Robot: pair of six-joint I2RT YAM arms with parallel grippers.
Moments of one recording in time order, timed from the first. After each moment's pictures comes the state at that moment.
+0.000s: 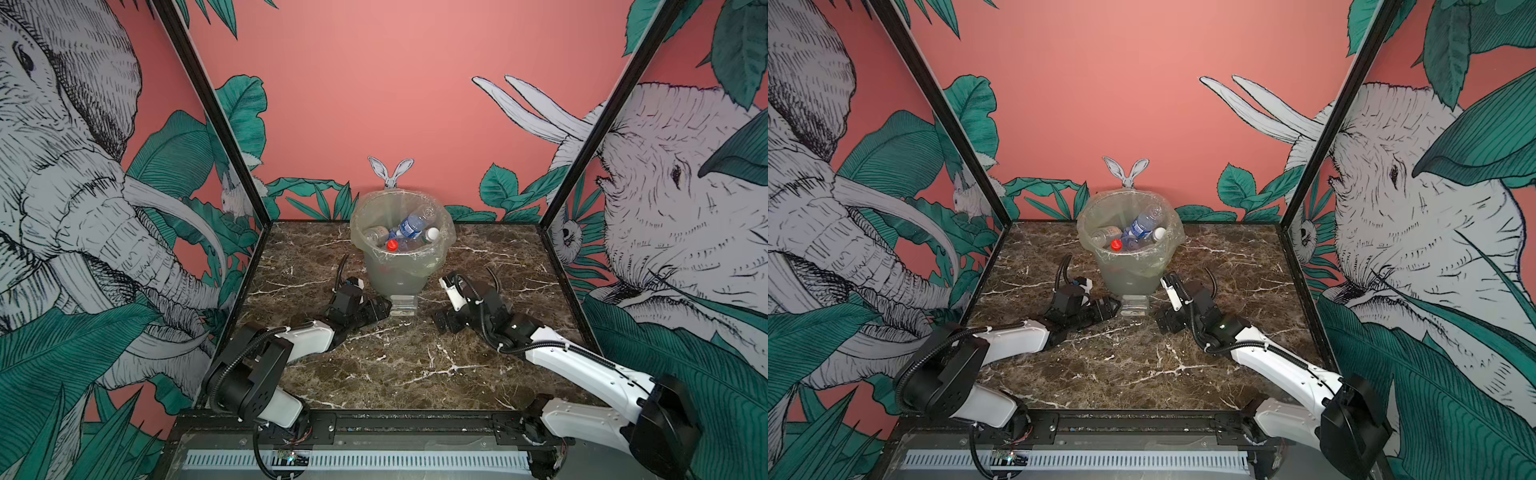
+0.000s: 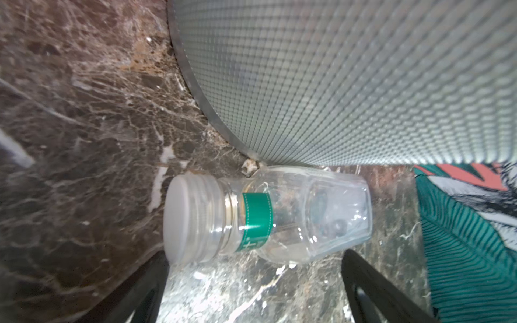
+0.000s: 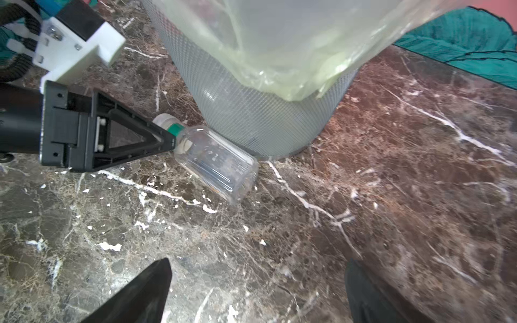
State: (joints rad) left arm -0.54 1.49 0.55 0.28 0.20 -0.82; right arm 0.73 1.17 0.75 -0.24 0.06 0.08
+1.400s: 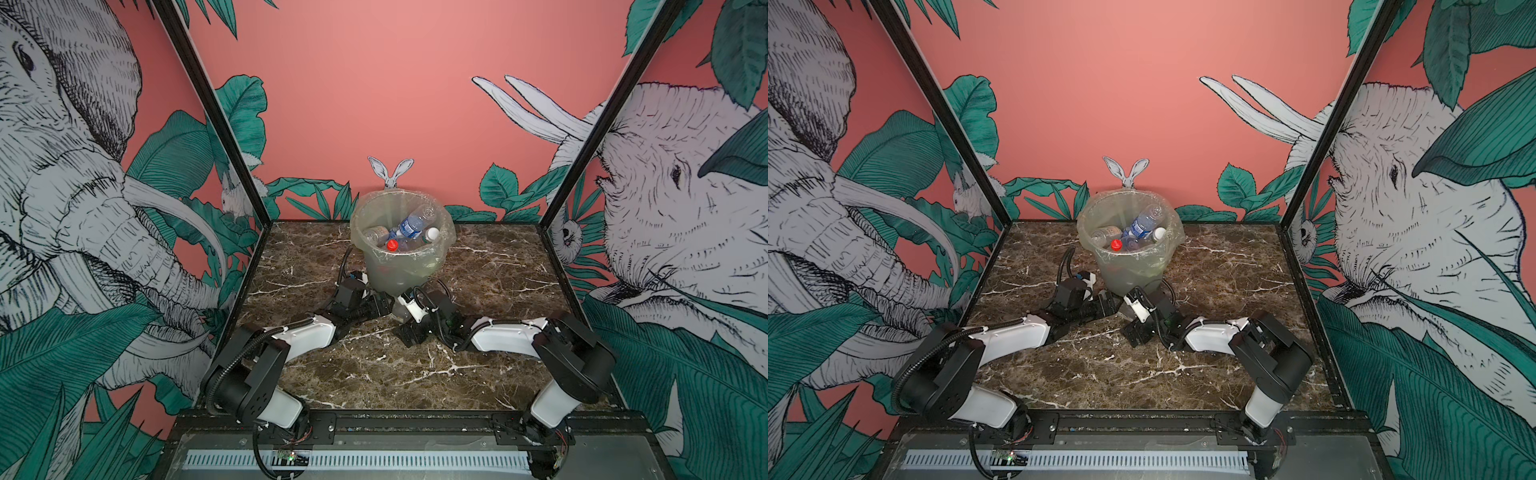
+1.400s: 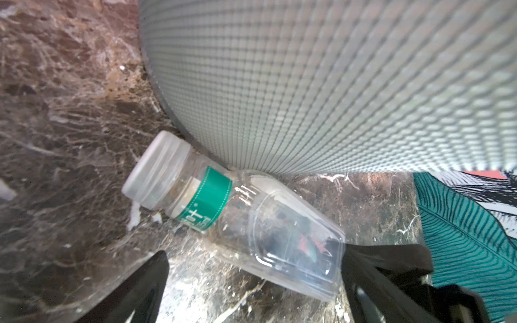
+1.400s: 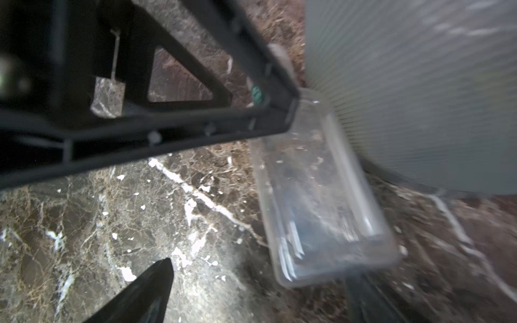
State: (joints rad) left arm -0.55 1.47 0.62 0.18 0.20 -0.74; right arm 0.84 1.68 0.77 0.21 -0.18 0.09
